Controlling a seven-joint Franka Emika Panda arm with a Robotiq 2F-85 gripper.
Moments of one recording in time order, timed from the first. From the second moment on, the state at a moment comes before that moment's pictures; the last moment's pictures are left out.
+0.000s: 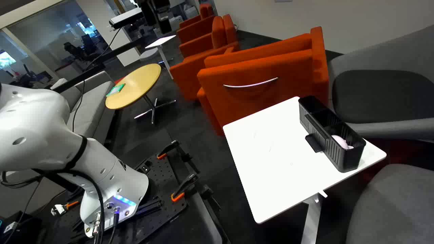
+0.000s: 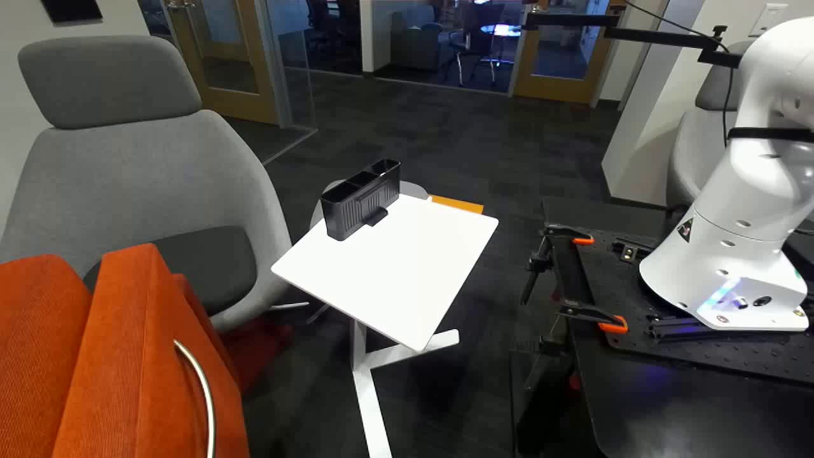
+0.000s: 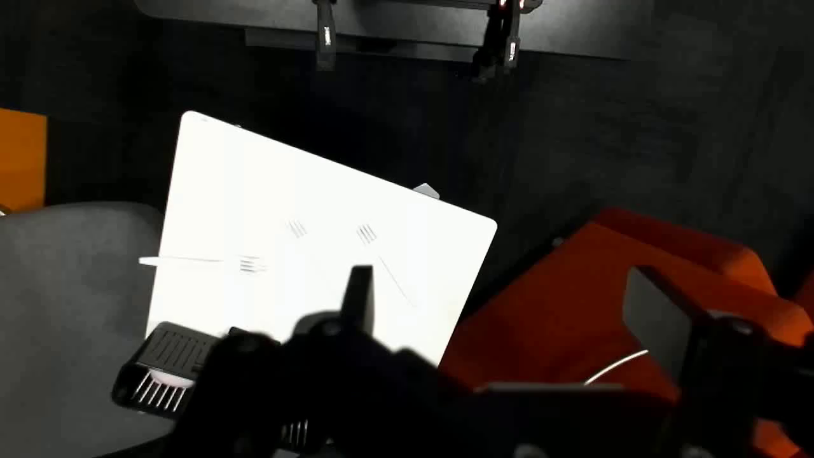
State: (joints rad) arm -0.01 -0.55 -0.20 -2.28 0.04 1.60 -0.23
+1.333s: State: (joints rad) arm -0.15 -0.44 -0.22 -2.36 0.01 2.01 -0.09
